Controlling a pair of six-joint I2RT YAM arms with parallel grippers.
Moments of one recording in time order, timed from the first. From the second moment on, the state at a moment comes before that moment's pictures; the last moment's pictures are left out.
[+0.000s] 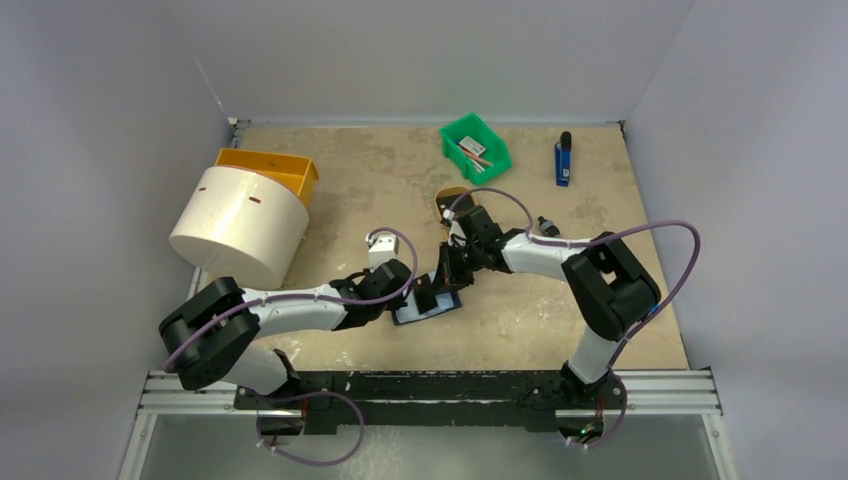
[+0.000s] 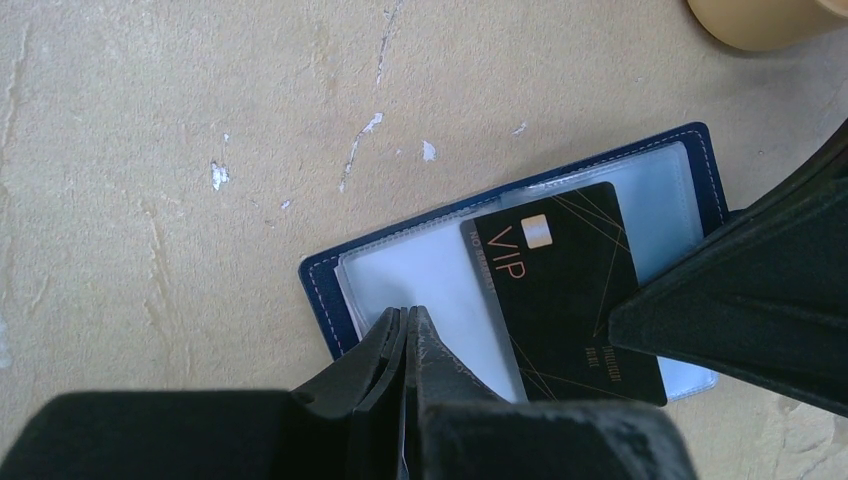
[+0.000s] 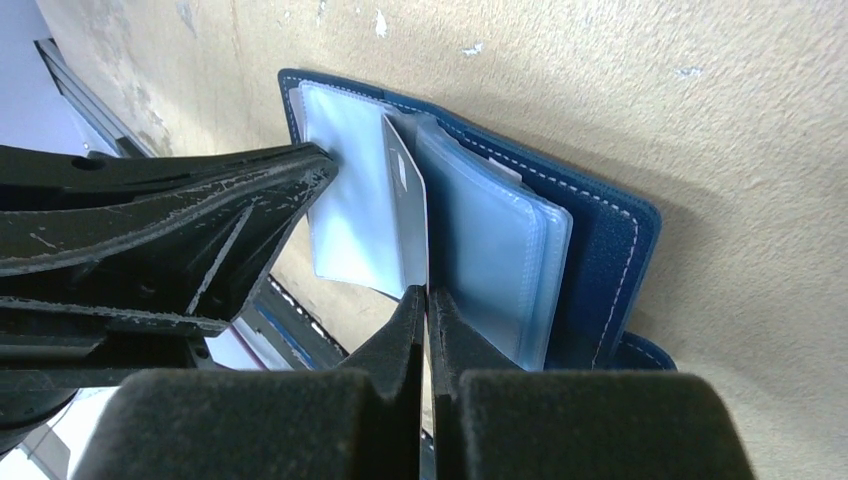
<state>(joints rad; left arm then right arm) -0.94 1.42 0.59 -0.05 -0.45 -0.83 0.63 1.73 0.90 -0.19 -0.53 0.63</state>
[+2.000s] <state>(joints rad) -0.94 1.27 0.58 -0.26 -0.47 -0.85 0.70 1.80 0.90 -0.11 -0.56 0.69</state>
